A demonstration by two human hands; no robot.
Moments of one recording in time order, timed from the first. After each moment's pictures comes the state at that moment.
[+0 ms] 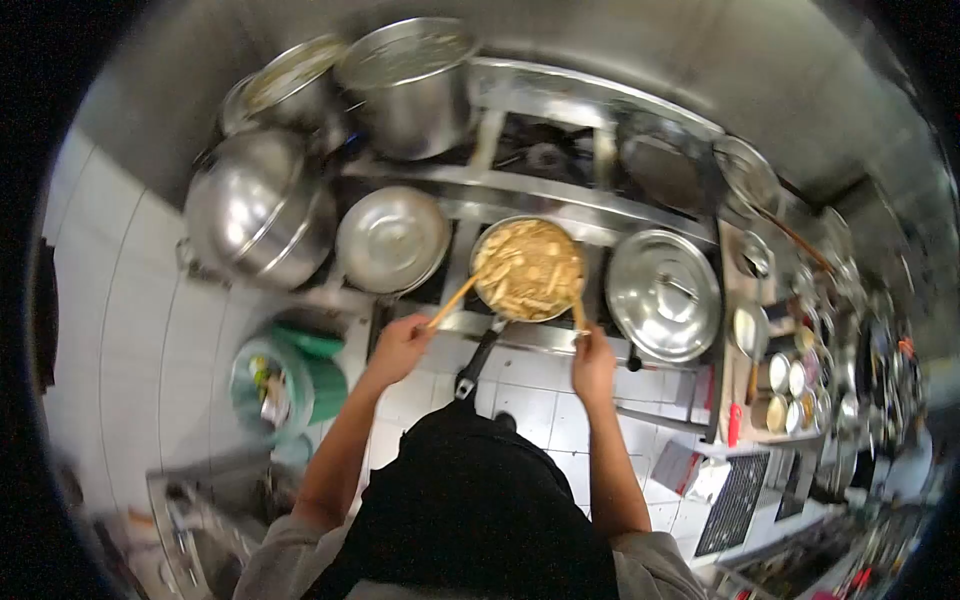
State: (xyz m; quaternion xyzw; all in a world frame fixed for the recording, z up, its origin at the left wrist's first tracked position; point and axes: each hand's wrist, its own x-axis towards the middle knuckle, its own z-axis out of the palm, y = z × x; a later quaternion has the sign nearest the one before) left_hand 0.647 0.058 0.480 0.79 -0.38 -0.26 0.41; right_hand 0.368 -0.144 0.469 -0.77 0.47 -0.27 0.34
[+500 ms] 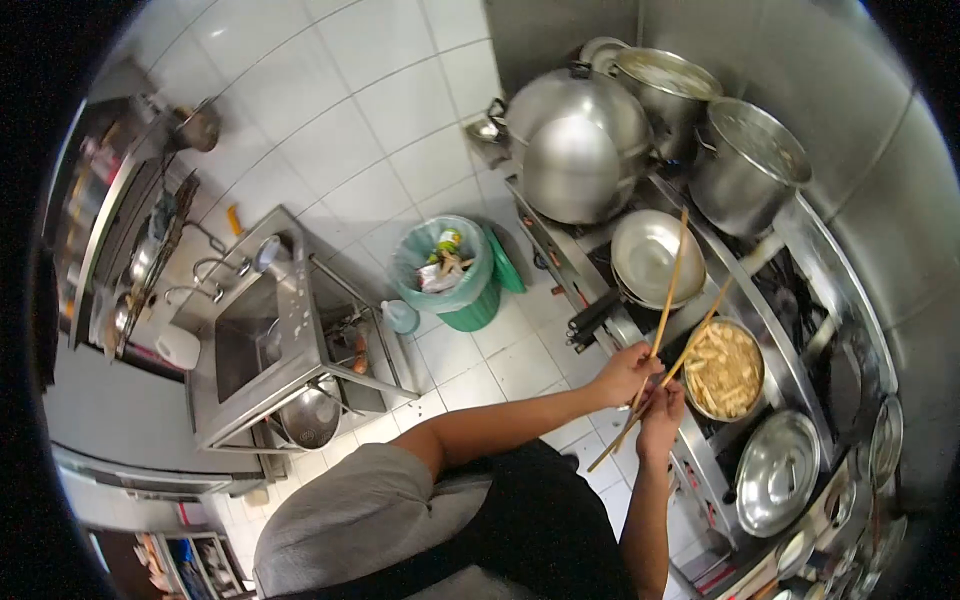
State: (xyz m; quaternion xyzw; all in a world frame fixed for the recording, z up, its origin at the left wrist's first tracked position) left_hand 0.551 0.068 0.476 0.66 -0.12 -0.28 0.69; right_hand 0.456 -0.034 0.456 -0.54 0.23 -0.13 0.80
